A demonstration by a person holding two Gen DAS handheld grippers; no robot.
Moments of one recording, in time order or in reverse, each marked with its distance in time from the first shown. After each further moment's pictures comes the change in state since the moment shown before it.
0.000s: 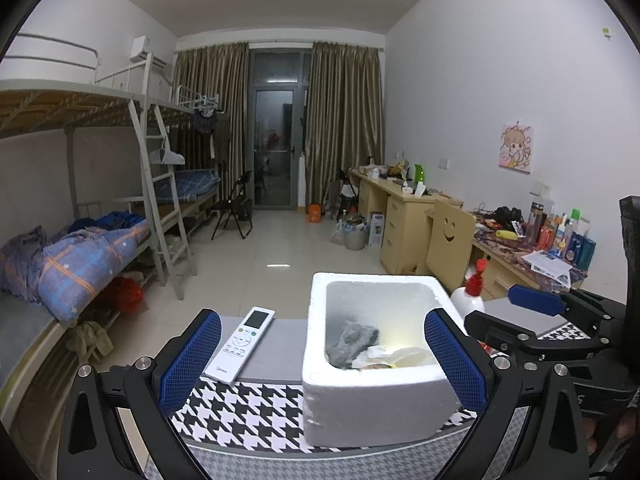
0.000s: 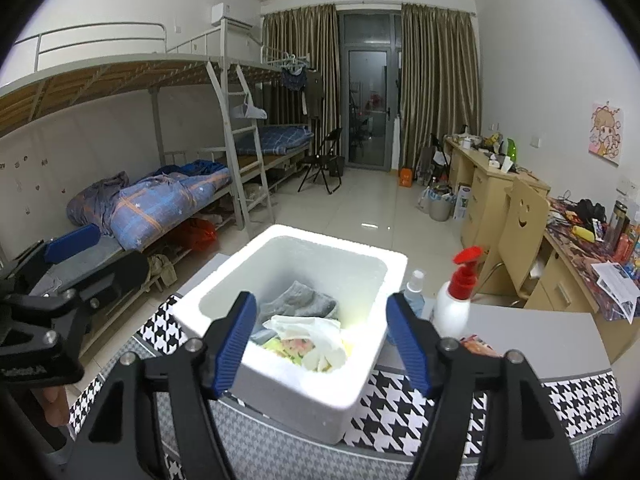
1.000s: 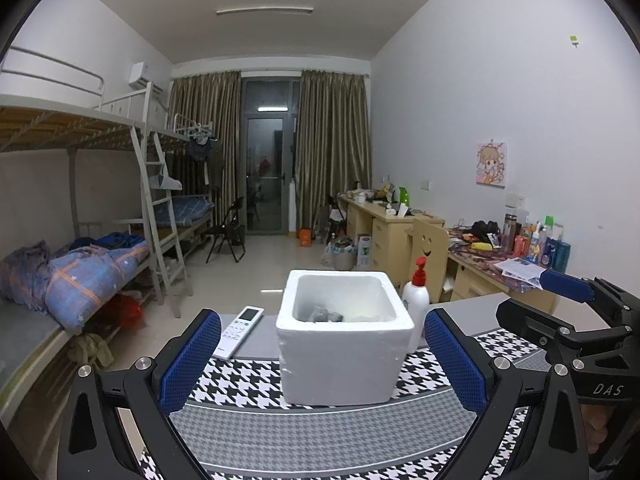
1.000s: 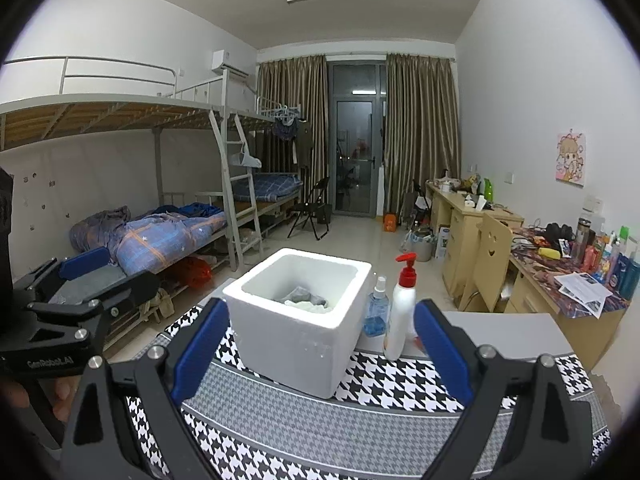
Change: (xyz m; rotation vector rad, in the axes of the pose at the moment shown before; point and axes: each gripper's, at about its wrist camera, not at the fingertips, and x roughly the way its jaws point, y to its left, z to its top) left arm -0.106 -0.036 -0.033 0.025 -0.104 -0.031; right arm -0.120 0.007 -0.047 0.000 -0.190 -0.052
